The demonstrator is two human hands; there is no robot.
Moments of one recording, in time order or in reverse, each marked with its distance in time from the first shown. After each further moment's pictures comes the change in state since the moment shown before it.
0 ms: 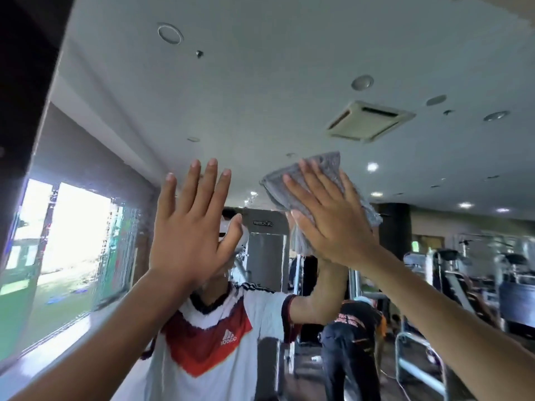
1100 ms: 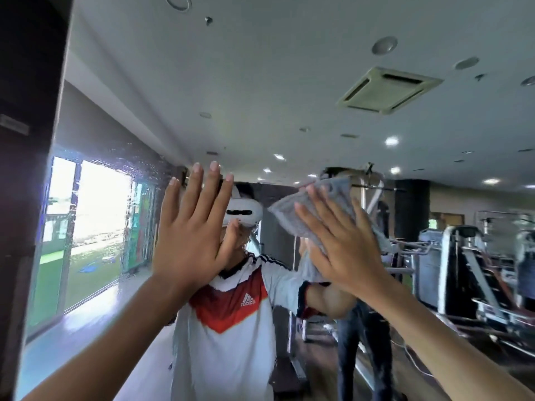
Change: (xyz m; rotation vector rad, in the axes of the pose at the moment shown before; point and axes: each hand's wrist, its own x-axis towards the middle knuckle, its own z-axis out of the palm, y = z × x) left_hand -0.067 0.003 -0.005 0.023 0.050 0.039; right_hand -0.088 -0.047 0.008 -0.019 0.012 -0.041
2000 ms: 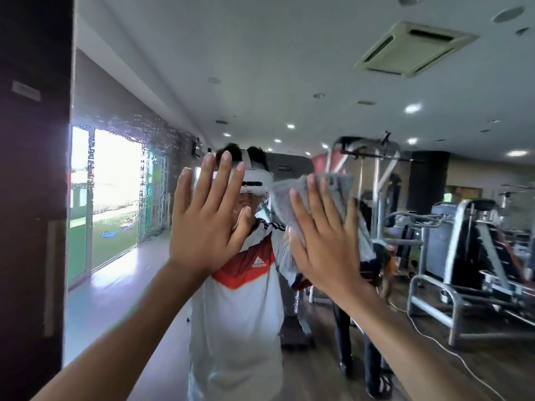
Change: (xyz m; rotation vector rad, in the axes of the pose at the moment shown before) left_hand -0.045 0.004 -0.005 -0.014 -0.031 0.011; right_hand -0.029 -0.081 0.003 0.057 -0.012 0.187
